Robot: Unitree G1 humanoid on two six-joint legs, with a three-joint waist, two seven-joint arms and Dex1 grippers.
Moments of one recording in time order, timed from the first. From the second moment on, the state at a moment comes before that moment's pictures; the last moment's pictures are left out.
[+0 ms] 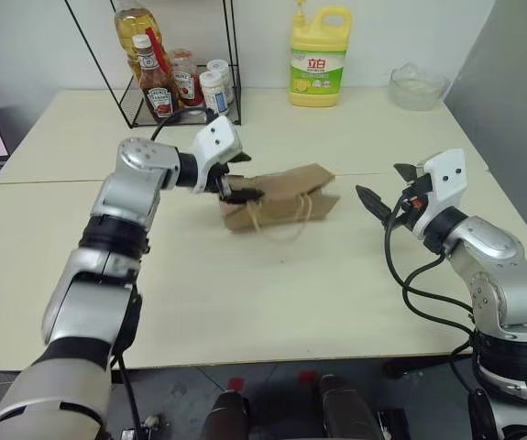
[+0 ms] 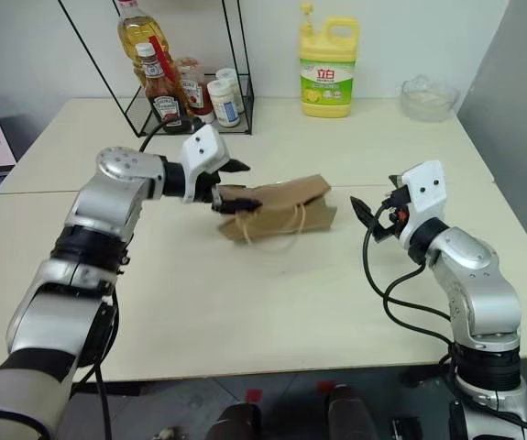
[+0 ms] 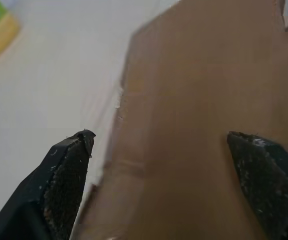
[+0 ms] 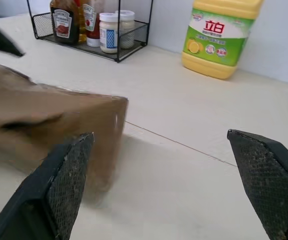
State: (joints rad) left arm -0.92 0.64 -0.20 0.32 -0.09 0.41 -1.19; right arm -0.44 -0.45 -0.16 -0.34 0.26 0.67 0.48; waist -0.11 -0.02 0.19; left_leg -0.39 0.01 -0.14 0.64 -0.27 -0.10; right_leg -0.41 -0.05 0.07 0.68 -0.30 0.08
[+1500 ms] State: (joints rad) left arm -0.60 0.64 -0.32 0.17 -0.01 -0.41 -1.32; right arm -0.25 -0.57 -0.12 -0.41 0.38 0.63 0.58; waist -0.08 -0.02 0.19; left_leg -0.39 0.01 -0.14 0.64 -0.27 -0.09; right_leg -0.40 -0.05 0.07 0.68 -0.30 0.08
